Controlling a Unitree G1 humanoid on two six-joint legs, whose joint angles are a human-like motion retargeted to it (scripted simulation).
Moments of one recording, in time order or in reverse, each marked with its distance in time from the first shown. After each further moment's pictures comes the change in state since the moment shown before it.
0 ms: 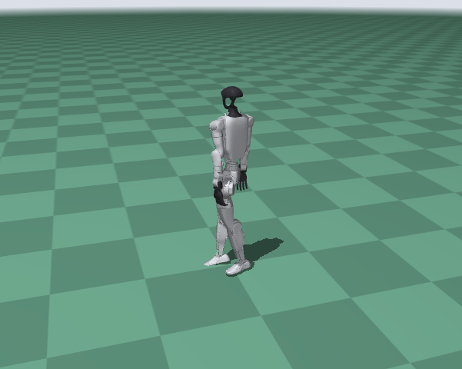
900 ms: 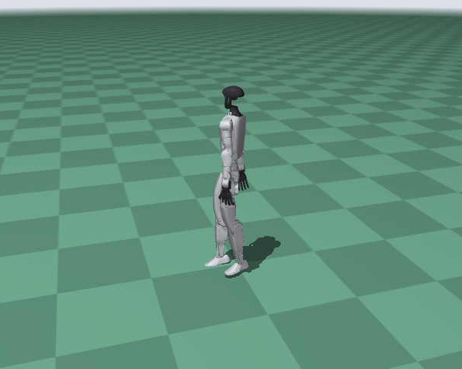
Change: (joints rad) left arm -0.075 0.003 -0.009 0.044 0.002 -0.004 -0.003; right arm 0.162 -0.078 -0.208 0.121 0.167 0.020 -0.082; waist 0.196 0.016 -0.039; left_leg -0.066 -0.014 -0.211 0.028 0.029 0.038; right_leg 0.043 -0.107 -0.112 -0.002 -0.095 -0.127
